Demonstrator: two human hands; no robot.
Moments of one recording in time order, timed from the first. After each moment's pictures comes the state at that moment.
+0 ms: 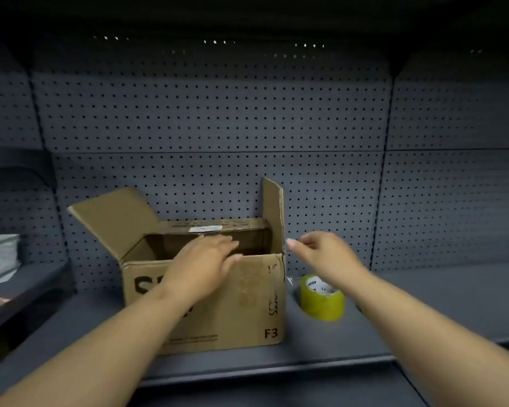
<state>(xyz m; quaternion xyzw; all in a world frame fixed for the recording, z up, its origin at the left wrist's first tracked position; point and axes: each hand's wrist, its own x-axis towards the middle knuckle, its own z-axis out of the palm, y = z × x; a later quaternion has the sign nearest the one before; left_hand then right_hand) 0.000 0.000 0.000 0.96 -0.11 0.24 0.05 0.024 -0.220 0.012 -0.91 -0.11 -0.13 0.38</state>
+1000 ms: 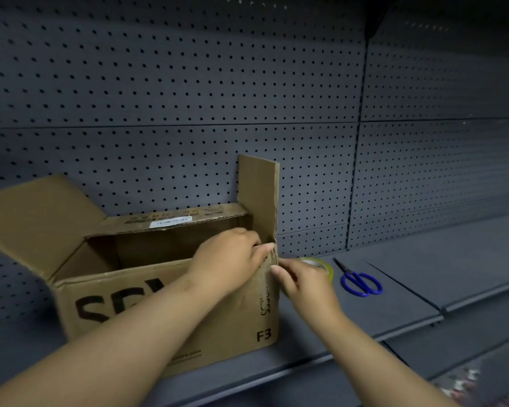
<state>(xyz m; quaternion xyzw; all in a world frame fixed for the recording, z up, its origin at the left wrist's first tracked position) 0.064 -0.043 -0.019 0.94 -0.22 0.24 0.08 0.066 -0.196 -0.095 -0.88 -0.14 -0.32 0.33</state>
